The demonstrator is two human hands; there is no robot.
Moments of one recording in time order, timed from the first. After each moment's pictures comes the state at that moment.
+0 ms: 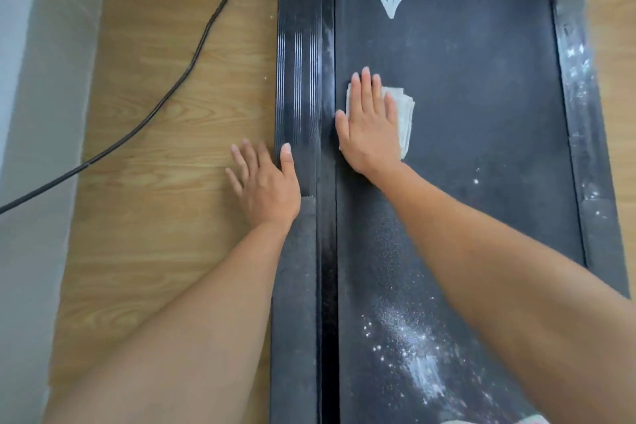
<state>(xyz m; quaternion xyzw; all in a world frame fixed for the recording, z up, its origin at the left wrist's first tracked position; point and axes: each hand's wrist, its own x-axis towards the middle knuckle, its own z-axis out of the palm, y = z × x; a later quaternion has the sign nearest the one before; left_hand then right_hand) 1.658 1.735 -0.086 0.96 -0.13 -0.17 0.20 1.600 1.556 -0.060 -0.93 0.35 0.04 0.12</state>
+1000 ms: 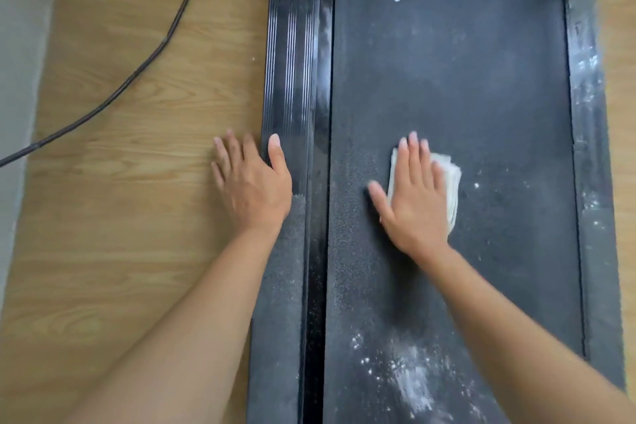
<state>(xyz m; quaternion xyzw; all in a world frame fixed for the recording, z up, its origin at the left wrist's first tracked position) 1.656 1.731 -0.094 0.97 -0.11 -0.11 0.20 1.475 1.576 -0.063 -0.93 0.35 0.07 0.10</state>
